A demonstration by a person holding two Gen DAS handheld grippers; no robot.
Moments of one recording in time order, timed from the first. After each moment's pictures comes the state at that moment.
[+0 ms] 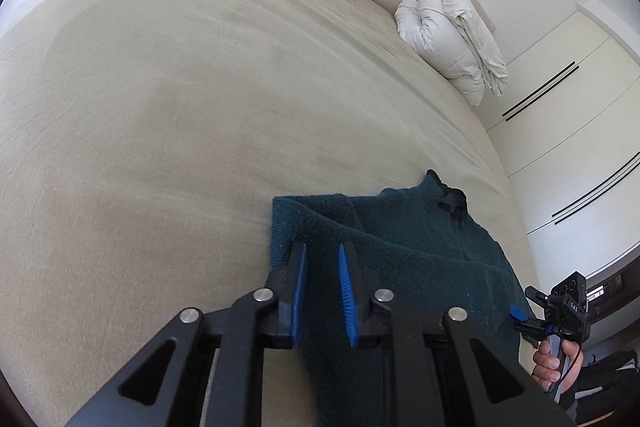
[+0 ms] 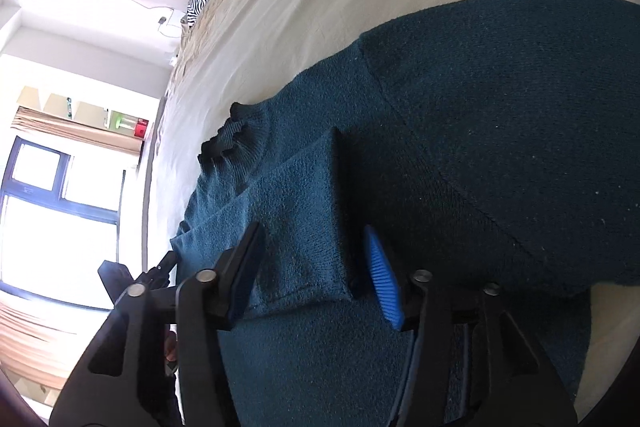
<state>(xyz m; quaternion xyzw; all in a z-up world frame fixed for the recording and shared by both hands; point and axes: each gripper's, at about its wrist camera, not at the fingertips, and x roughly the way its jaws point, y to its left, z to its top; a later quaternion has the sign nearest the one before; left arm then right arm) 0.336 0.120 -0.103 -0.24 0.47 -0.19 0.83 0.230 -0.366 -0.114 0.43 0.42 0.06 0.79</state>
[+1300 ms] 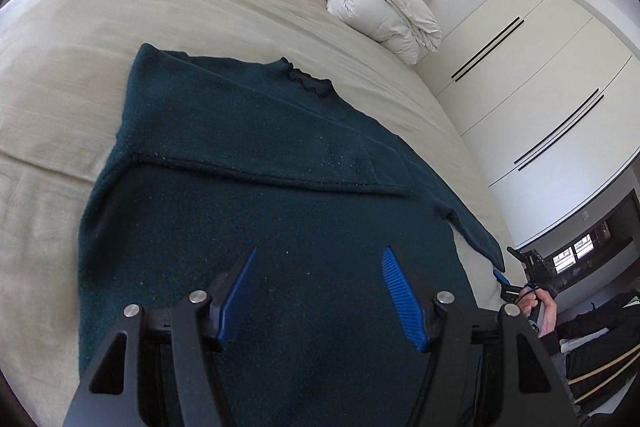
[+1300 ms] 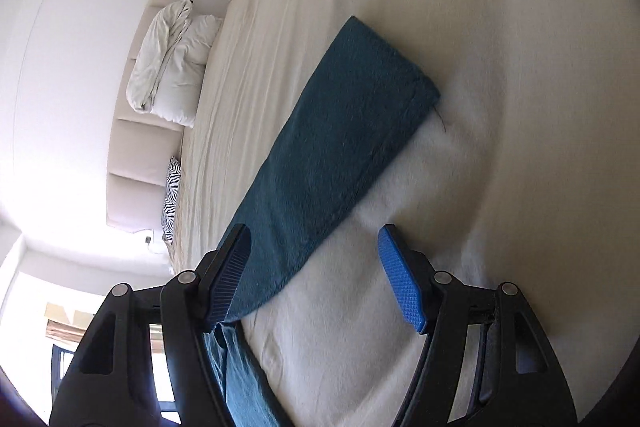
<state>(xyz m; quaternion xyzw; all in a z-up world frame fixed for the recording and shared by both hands) 0.137 0.015 -0.058 -0.21 0.45 -0.26 0.83 -0.080 -0.618 -0.145 0.62 0.19 -0.18 0.74</state>
